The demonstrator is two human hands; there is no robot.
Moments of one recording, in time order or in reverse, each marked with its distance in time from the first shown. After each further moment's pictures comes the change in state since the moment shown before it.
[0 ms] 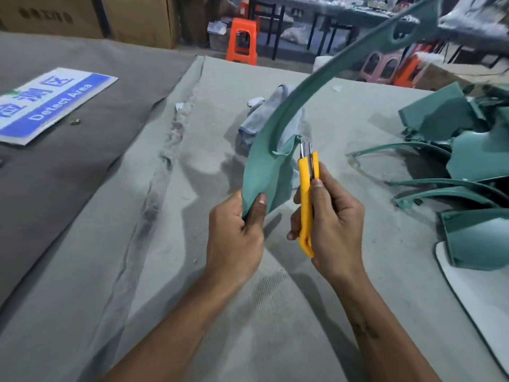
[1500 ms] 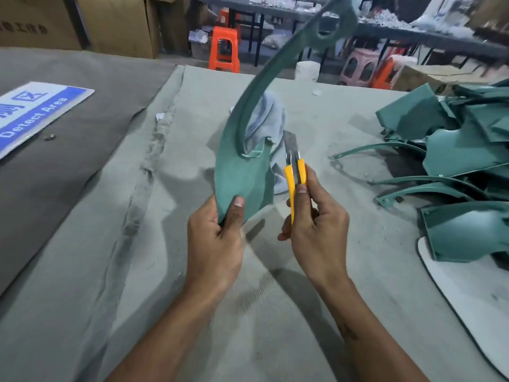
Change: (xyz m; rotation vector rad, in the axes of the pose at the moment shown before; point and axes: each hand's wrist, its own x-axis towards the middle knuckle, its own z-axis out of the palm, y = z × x) left_hand 0.005 -0.008 -0.002 -0.101 0.041 0.029; right_hand 0.000 0.008 -0.002 -0.333 0.146 -0.177
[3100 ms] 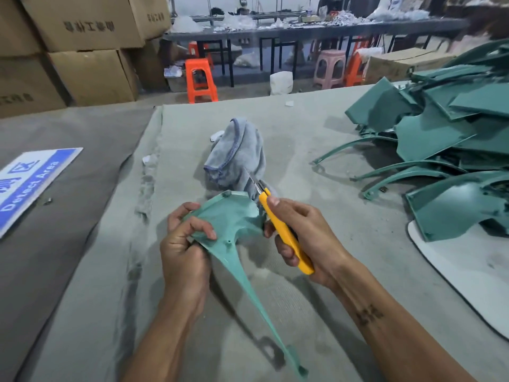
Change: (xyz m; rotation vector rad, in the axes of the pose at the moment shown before) left_hand 0.032 -0.018 -0.022 -0.330 -0.046 -0.096; right_hand 0.017 -0.011 -0.025 0.506 -0.446 0.570
